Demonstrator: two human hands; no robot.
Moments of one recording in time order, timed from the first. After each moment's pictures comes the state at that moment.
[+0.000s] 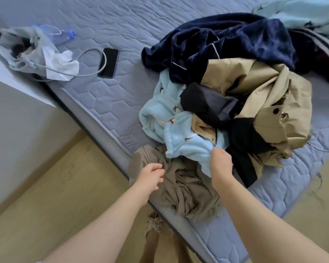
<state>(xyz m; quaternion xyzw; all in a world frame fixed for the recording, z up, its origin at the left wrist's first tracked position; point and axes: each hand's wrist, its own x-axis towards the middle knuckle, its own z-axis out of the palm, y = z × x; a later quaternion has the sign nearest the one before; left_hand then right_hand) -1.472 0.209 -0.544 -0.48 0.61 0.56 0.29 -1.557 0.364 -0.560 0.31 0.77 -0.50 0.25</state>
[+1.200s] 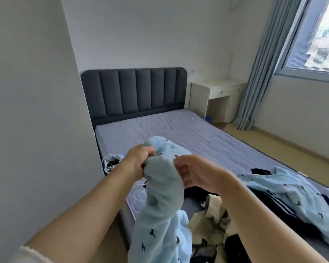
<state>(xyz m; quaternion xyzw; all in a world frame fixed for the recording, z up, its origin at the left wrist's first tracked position) -1.438 0.148 -0.115 -0.33 0.56 0.75 -0.13 -1.495 0.309 -0.095 -0.26 0.65 -0.56 0.45</state>
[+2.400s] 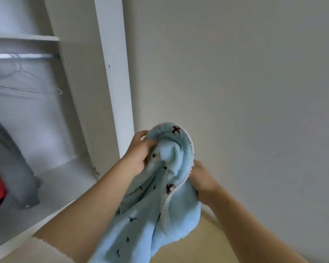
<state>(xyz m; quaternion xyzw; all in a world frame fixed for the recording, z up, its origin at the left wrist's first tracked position) -0.745 0.005 -0.104 -0.53 0.32 0.48 -0.62 -0.921 0.012 -0.127 -0.60 0.39 -0.35 0.60</state>
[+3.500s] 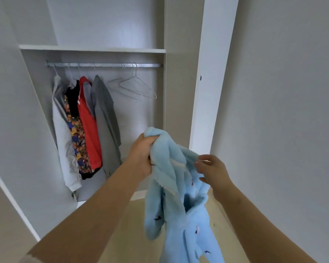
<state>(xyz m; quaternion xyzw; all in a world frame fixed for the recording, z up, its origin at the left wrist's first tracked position) -0.636 0.019 -0.064 -0.53 0.11 0.30 -0.78 -0.751 -0.112 -0.125 -0.66 0.33 -0.25 0.62</state>
